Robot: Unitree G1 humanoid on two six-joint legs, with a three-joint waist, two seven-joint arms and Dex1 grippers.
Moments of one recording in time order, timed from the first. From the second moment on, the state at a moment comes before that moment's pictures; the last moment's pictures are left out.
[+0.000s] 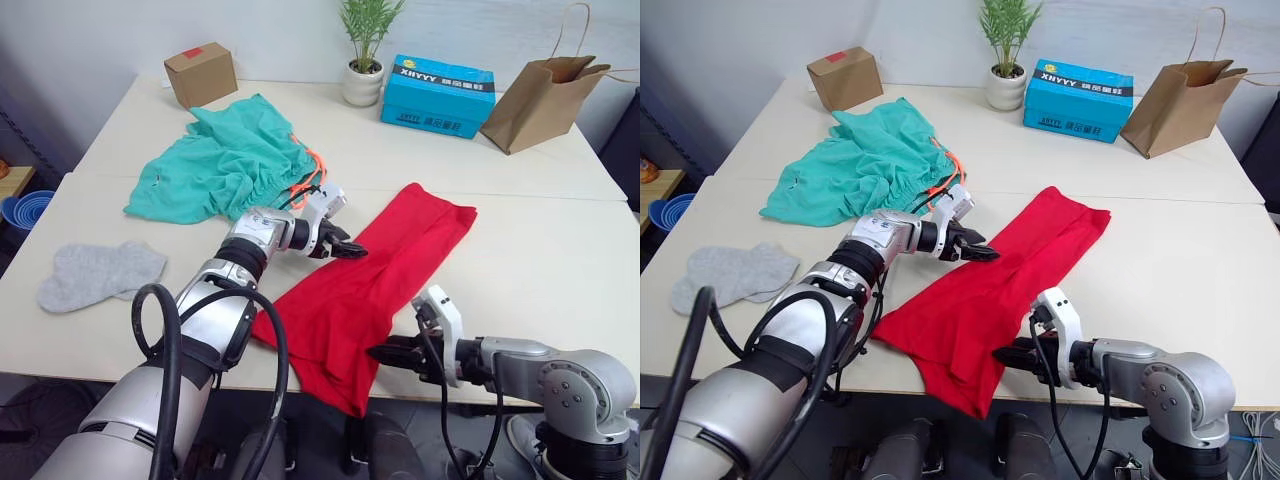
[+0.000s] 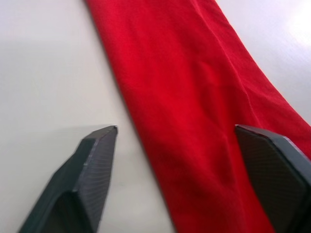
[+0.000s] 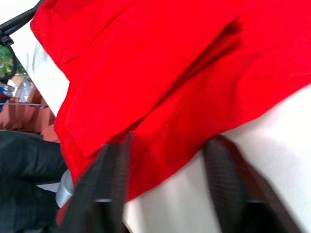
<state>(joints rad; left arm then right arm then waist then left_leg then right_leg) -1.26 0.12 -0.14 1.25 -0.09 0.39 -0.92 -0.16 -0.39 -0.20 -0.61 0.81 1.59 0.49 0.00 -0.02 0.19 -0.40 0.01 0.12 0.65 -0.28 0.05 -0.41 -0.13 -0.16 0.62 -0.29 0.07</state>
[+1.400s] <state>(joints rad) -0.68 0.12 0.10 0.23 -0.20 0.77 -0.36 -0.47 -0.82 0.06 -0.07 0.69 1.20 0.83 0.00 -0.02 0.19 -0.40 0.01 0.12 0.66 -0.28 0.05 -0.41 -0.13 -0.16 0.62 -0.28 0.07</state>
